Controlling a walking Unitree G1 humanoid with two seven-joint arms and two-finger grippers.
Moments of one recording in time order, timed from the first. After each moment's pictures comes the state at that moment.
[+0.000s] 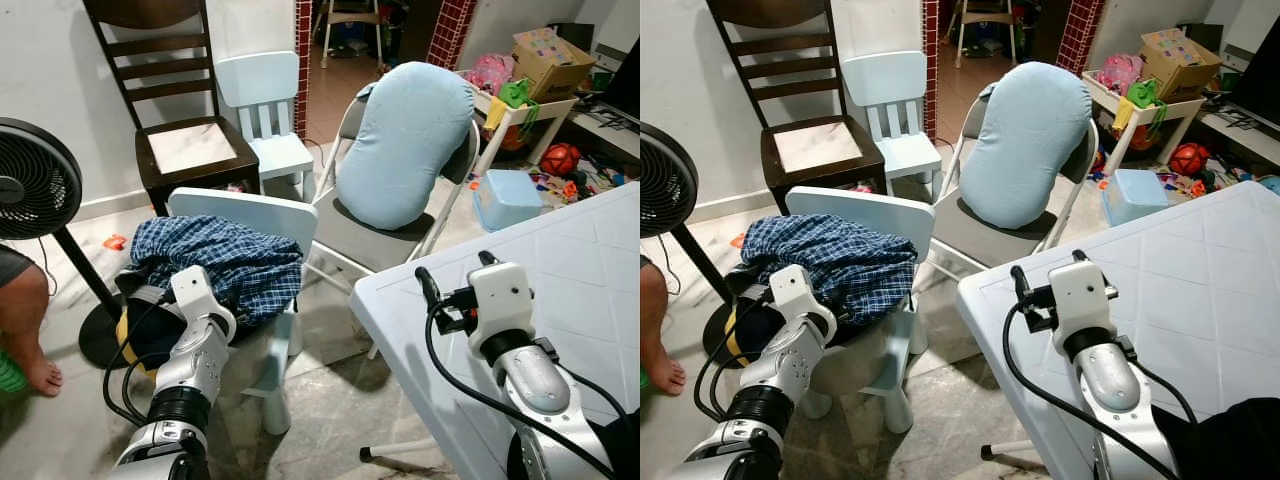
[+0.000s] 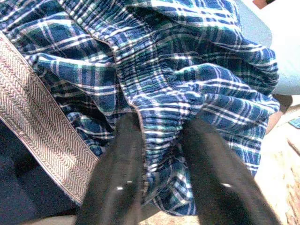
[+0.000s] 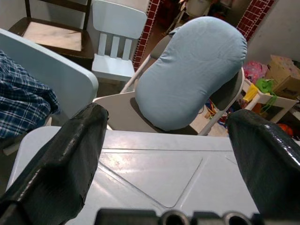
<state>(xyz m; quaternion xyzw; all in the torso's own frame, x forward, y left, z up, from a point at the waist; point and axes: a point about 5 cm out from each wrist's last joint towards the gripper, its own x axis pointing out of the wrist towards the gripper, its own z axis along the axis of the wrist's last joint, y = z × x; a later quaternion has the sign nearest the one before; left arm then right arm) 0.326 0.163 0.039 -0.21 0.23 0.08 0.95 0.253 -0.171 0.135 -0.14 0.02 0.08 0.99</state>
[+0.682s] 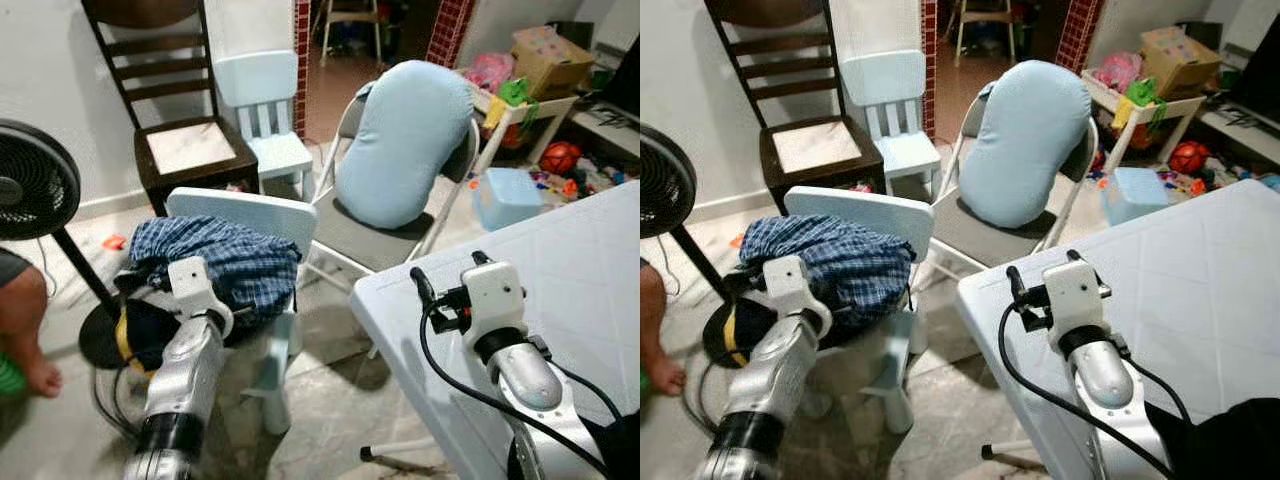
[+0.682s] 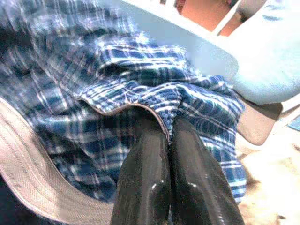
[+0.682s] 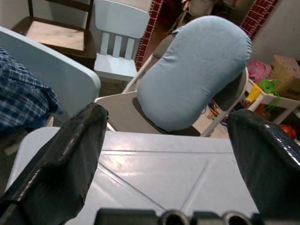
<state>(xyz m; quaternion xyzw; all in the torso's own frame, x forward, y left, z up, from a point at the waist) 0.311 0.162 0.072 -0.12 0.14 0.04 0.98 0.257 -0.167 0.133 -0.13 0.01 0.08 0.99</state>
